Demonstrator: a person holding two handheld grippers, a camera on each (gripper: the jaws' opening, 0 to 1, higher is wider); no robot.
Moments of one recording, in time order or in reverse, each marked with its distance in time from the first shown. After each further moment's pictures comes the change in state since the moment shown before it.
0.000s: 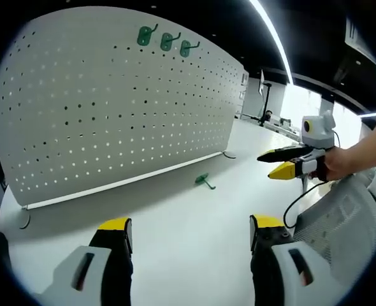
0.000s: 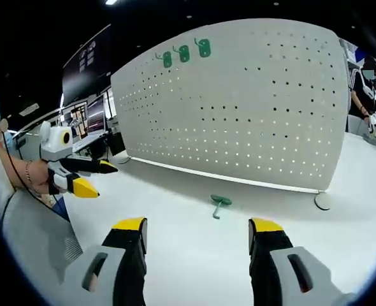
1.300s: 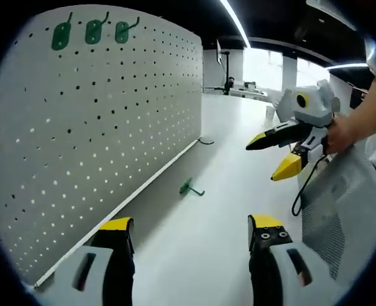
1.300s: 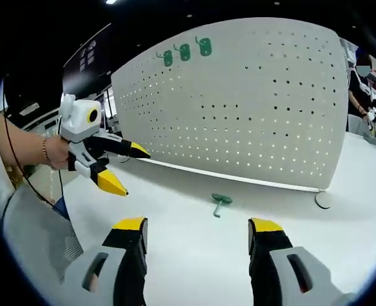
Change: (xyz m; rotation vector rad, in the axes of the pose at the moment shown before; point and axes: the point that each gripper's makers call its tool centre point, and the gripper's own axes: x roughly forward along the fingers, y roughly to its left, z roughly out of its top) left arm 0.067 -0.016 0.030 0.301 0.160 -0.185; right arm -0.001 0.000 -0.002 0.004 0.005 -0.001
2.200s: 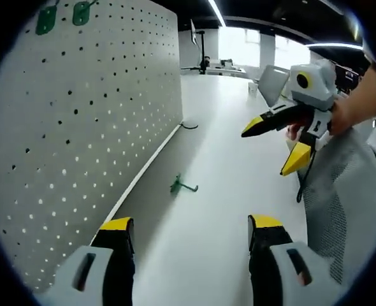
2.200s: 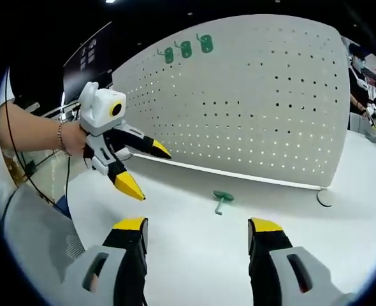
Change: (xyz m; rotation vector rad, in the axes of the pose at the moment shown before) left arm 0.035 -0.003 0.003 0.119 0.130 -0.125; right arm 0.000 0.001 -0.005 -0.001 0.016 0.012
